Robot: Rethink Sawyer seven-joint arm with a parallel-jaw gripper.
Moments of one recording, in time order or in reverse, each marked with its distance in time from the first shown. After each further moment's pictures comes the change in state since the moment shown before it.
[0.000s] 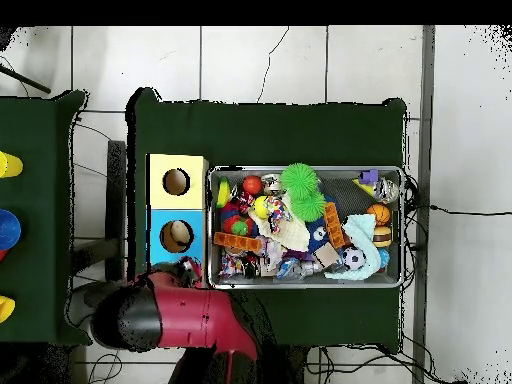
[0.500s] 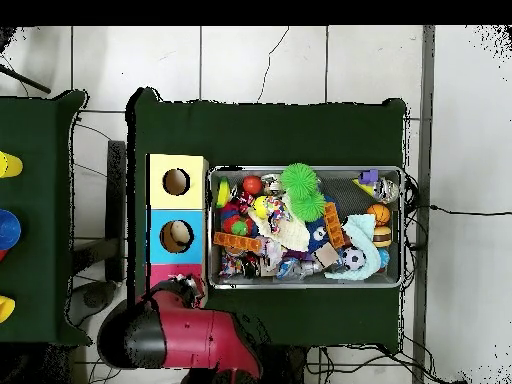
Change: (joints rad) arm 0.000 -0.014 0.001 0.102 0.001 -0.084 0.000
